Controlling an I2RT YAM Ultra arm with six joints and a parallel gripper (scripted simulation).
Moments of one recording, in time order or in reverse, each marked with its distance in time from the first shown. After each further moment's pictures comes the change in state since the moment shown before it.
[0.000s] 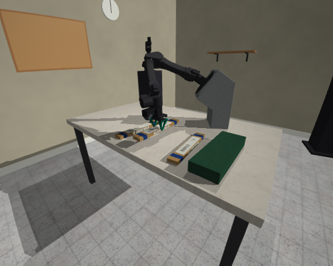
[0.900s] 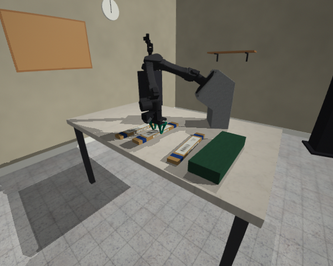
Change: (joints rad) arm -0.038 0.054 0.024 0.076 -0.034 -0.046
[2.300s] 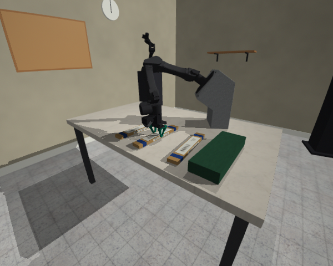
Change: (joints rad) arm -0.036 0.064 0.031 0.055 -0.025 -0.037
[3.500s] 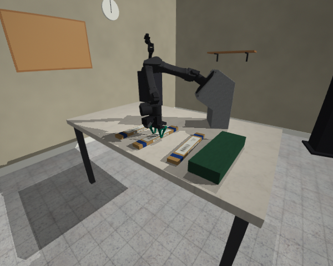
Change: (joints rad) arm -0.009 0.010 0.003 0.018 -0.010 -0.010
